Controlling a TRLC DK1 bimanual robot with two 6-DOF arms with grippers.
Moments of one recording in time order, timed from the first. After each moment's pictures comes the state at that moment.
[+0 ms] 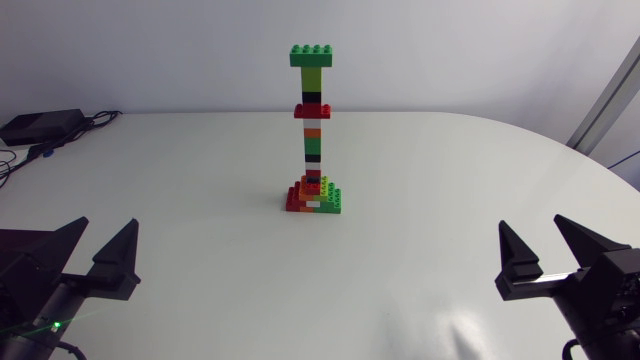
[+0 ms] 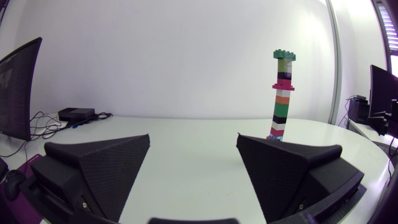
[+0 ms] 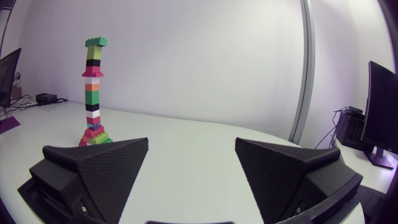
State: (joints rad) left arm -0.05 0.01 0.02 -0.01 0.00 -0.02; right arm 0.03 0.00 0.04 0.01 0.01 -0.11
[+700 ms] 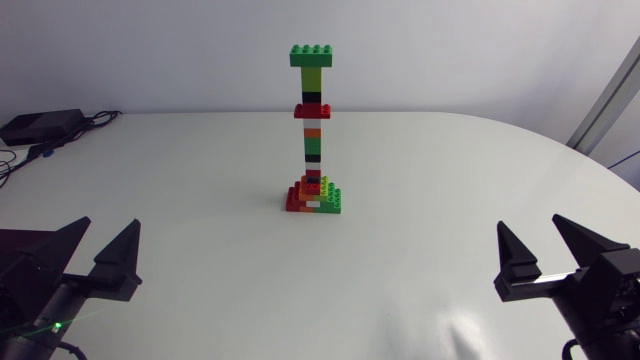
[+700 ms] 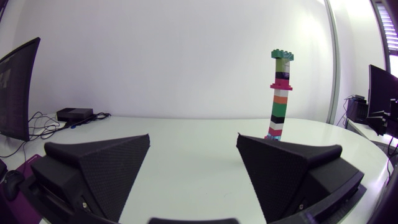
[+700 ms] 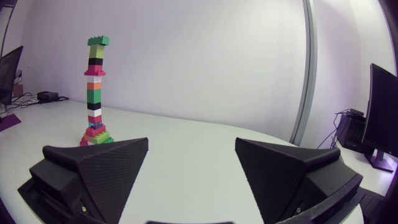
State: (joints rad) left arm -0.07 0.01 0.02 -0.01 0.00 -0.02; right arm 0.04 0.00 0.04 0.01 0.00 -0.12
